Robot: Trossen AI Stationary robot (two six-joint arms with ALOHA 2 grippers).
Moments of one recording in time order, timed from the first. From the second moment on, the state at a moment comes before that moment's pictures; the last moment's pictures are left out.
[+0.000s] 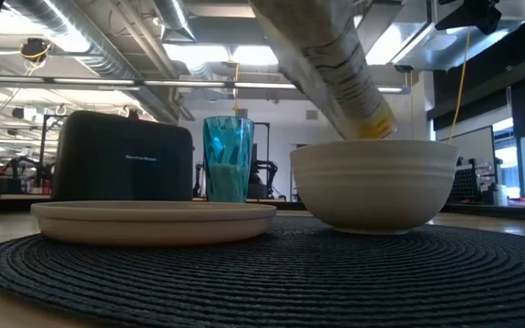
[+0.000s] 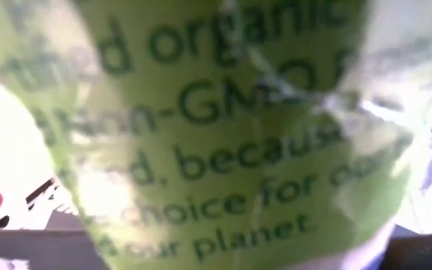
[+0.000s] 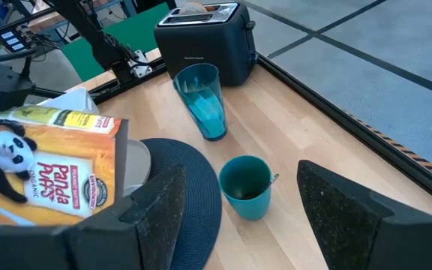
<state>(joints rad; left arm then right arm) -0.21 1.96 2.06 -1.21 0.63 -1.39 -0.51 0.60 1.07 -0.92 -0.21 0.17</state>
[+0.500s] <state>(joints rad) -0.22 1.96 2.06 -1.22 0.60 -1.38 -0.51 0.60 1.07 -0.93 -0.21 0.17</state>
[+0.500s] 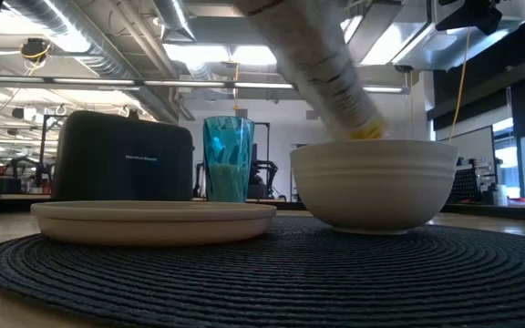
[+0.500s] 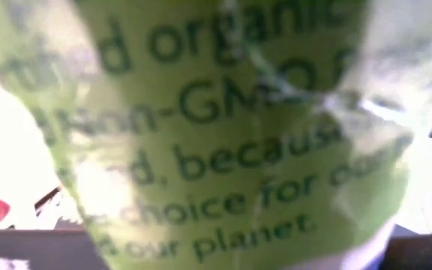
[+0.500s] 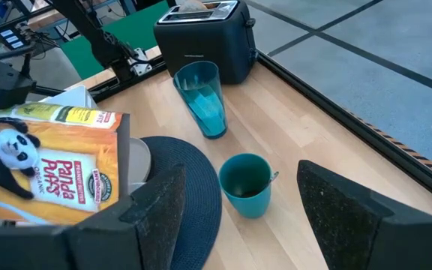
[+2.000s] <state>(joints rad) -0.26 1.98 2.06 -1.25 0.49 -1.20 -0.51 0.60 1.07 -0.94 -0.21 0.17</state>
